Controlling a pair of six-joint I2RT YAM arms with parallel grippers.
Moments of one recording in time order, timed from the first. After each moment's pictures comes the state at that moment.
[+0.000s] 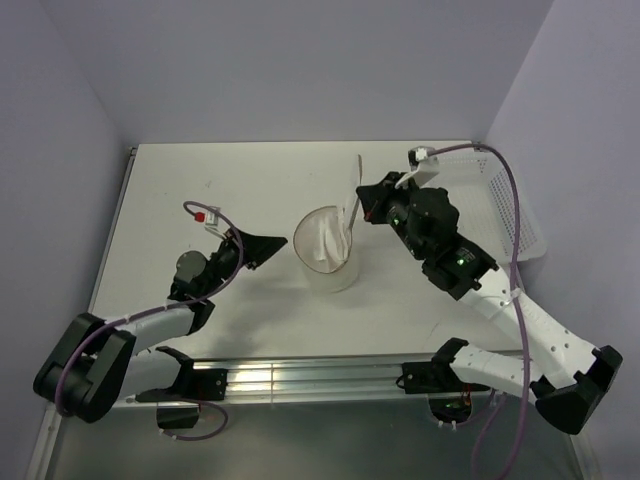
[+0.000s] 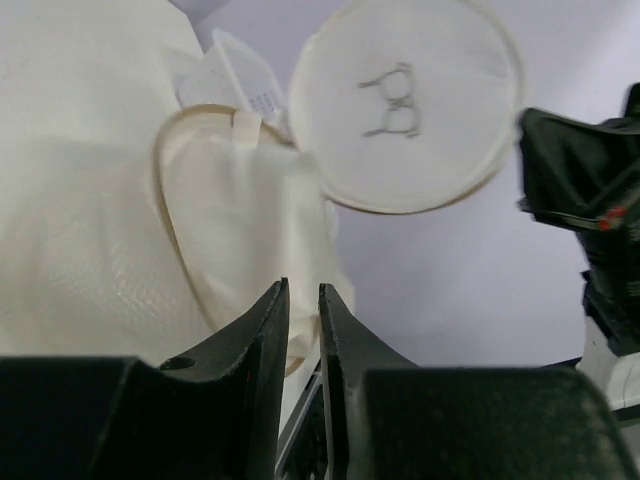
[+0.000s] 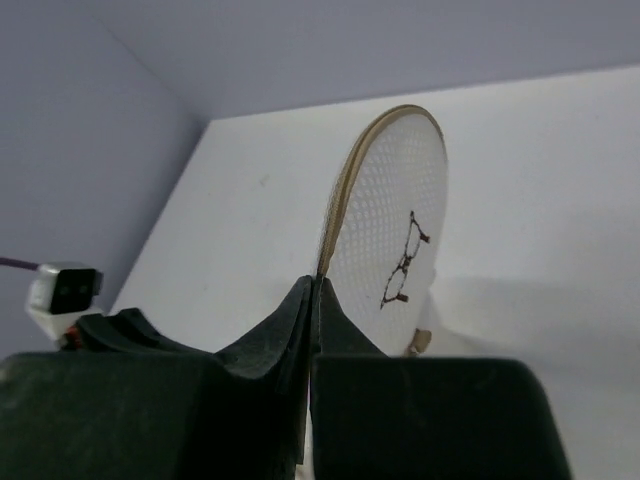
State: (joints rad) left arm -0.46 1.22 0.25 1.12 0.39 -1.17; right arm 0.67 0.97 0.97 -0.13 0.29 0.51
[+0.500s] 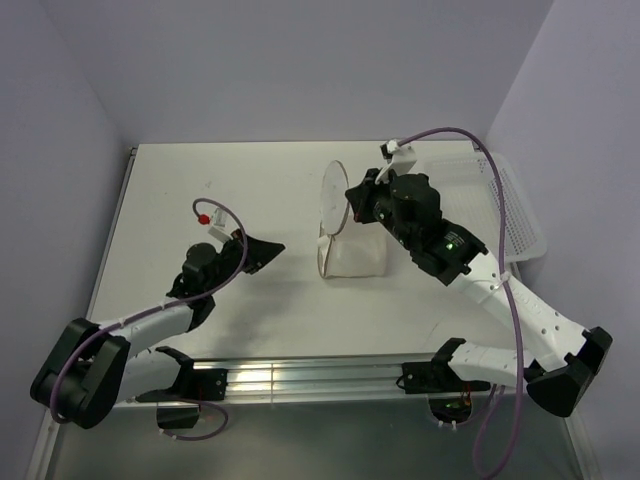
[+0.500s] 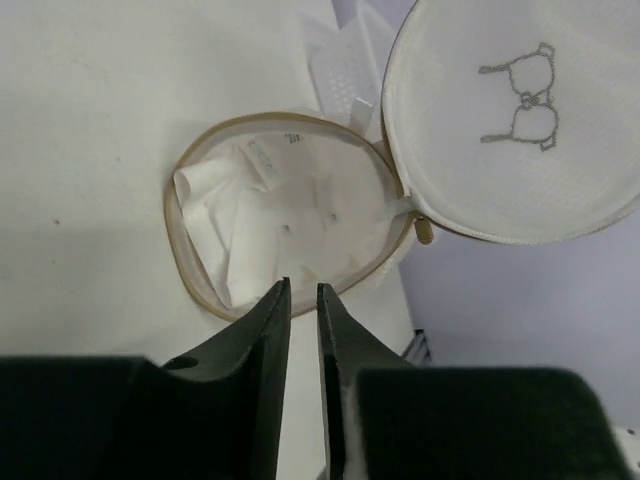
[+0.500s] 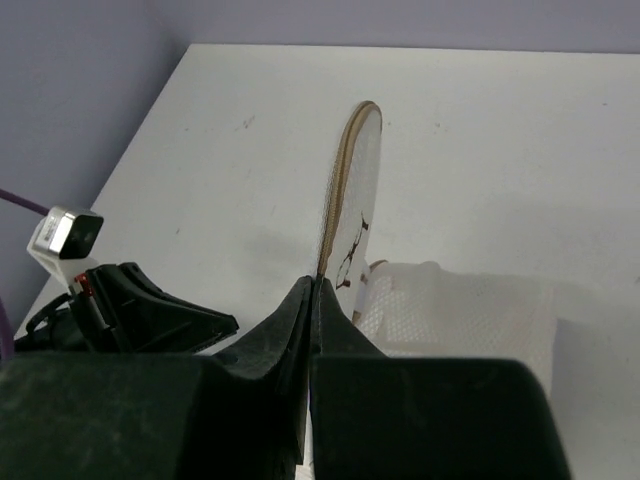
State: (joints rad) left arm -0.46 1.17 0.28 0.81 0.30 -1.05; right arm 0.73 1.11 1.18 -0.31 0.27 0.39
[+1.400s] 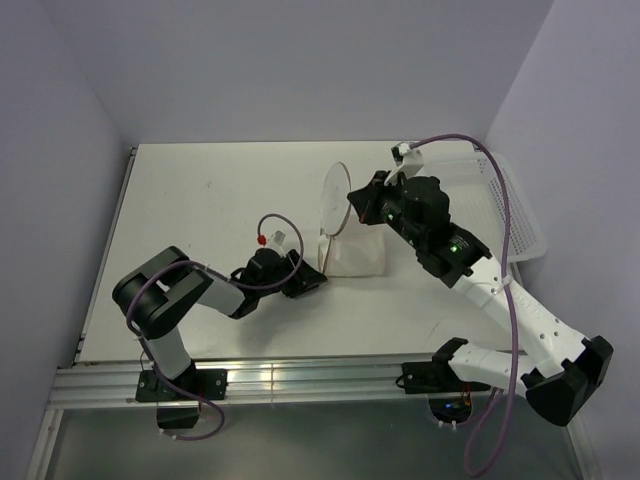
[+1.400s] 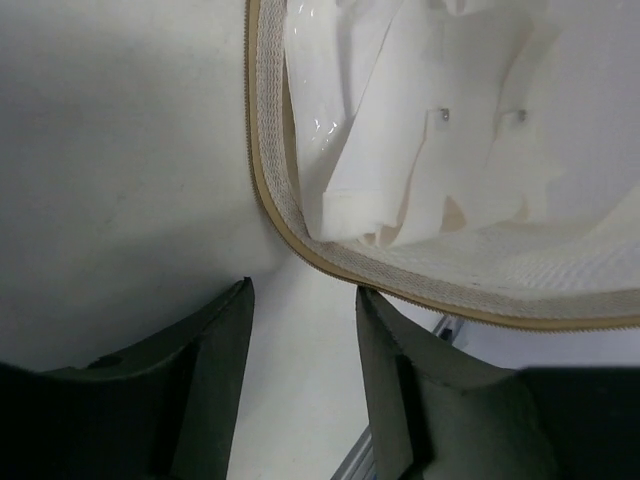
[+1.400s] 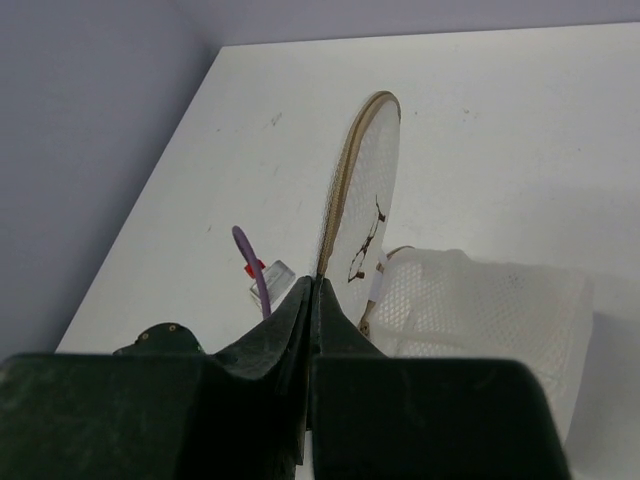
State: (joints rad) left arm -0.75 1.75 0.51 0.75 0.20 -1.17; right arm 0.63 1.06 1.08 -0.24 0.11 0.47
